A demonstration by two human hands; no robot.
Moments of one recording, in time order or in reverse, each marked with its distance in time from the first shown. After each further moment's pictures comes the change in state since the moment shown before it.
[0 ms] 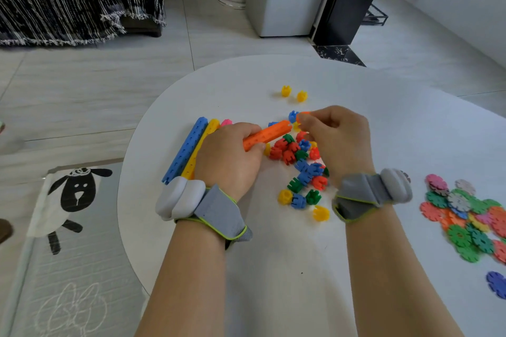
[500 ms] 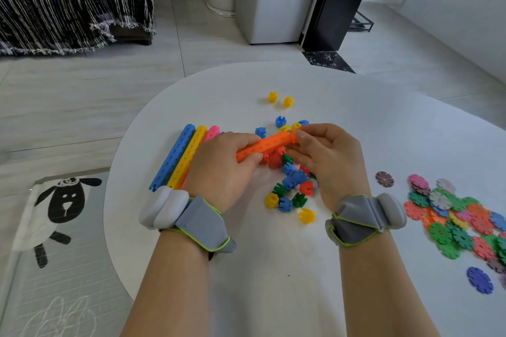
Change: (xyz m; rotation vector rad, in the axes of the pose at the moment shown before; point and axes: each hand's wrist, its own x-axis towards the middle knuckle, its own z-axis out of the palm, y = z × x) left_hand -0.003 0.000 0.002 -0.019 -0.059 0.146; right_hand -0.026 0.003 -0.014 0.483 -0.086 0.183
